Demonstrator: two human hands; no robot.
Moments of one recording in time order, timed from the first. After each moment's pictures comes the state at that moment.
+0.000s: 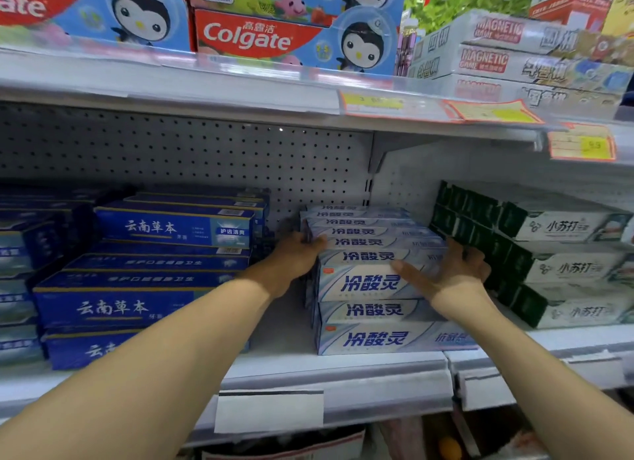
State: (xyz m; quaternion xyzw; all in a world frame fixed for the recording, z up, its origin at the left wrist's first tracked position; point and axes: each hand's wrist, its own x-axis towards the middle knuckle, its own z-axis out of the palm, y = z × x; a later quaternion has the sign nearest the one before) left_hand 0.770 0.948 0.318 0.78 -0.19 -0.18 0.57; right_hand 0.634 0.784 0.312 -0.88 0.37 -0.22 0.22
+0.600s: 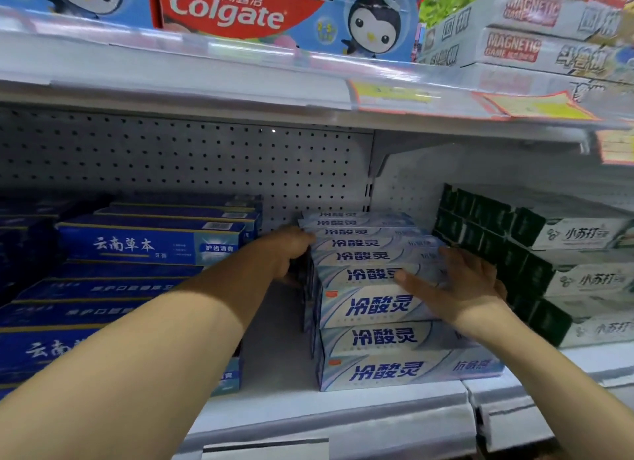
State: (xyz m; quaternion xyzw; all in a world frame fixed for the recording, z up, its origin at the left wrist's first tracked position) left_hand 0.819 0.928 0.336 0.79 -0.12 -0.25 0.55; right_hand 0.645 0.782 0.321 -0.91 0.34 -0.17 0.15
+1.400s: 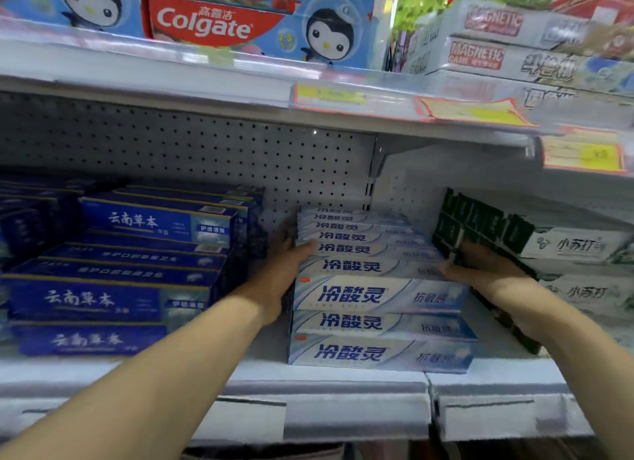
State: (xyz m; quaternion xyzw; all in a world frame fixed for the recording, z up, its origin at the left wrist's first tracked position) left_hand 0.753 0.934 0.301 0.63 -0.13 -0.23 0.73; right_hand 0.612 0.701 0.335 -0.86 0.24 -0.14 0.42
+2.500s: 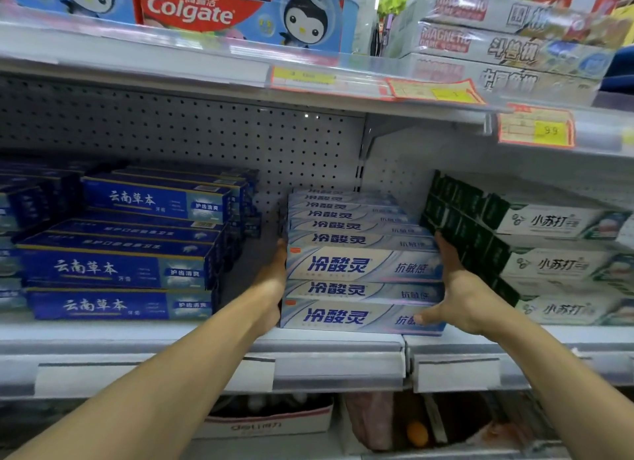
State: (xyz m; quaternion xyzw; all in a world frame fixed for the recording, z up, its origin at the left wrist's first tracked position) left_hand 0.709 0.933 0.278 0.63 0.01 -0.19 0.75; right_hand 0.589 0.712 0.300 -0.94 0.19 -0.09 0.25
